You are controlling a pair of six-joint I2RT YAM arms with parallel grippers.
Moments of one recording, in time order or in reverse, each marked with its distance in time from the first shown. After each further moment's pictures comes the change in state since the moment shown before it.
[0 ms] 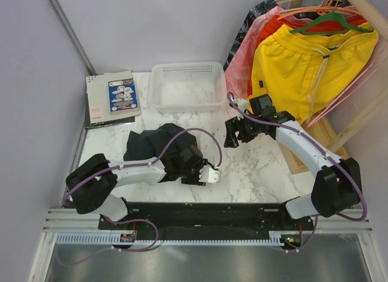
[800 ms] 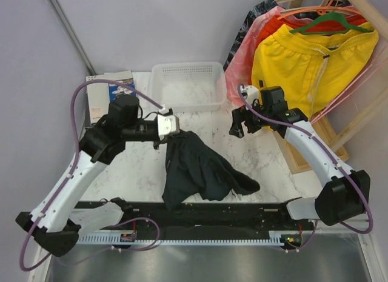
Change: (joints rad) left arm 0.352 -0.418 0.623 -0.527 0.621 -0.123; right arm -0.057 -0.071 0.065 0.023 0.056 -0.031
